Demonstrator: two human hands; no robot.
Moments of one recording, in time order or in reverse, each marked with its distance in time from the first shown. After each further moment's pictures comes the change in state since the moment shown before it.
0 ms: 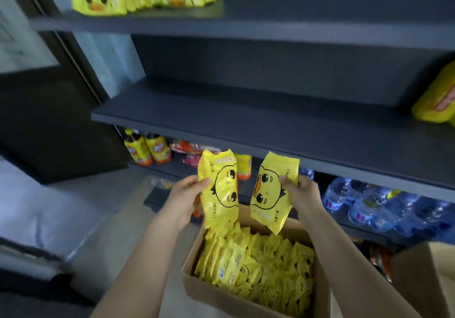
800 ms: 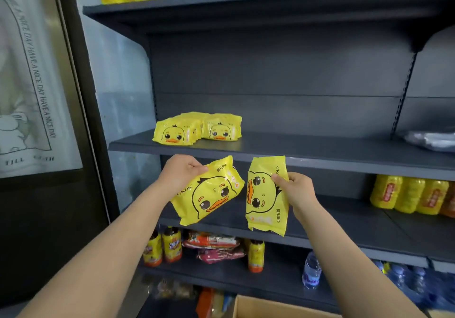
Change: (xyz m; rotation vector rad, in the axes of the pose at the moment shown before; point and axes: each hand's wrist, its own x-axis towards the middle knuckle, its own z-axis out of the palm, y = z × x) left_hand -0.081 0.287 -0.151 0.773 0.043 0.760; right_hand -0.157 -0.248 0.094 0.116 0.178 -0.411
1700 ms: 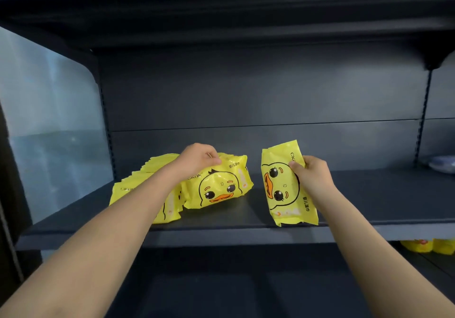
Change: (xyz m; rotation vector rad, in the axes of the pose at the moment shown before) left_hand 0.344 -0.016 0.016 0.121 -0.211 0.385; right_hand 0.236 -0.075 0.087 -0.232 0.286 -0.205
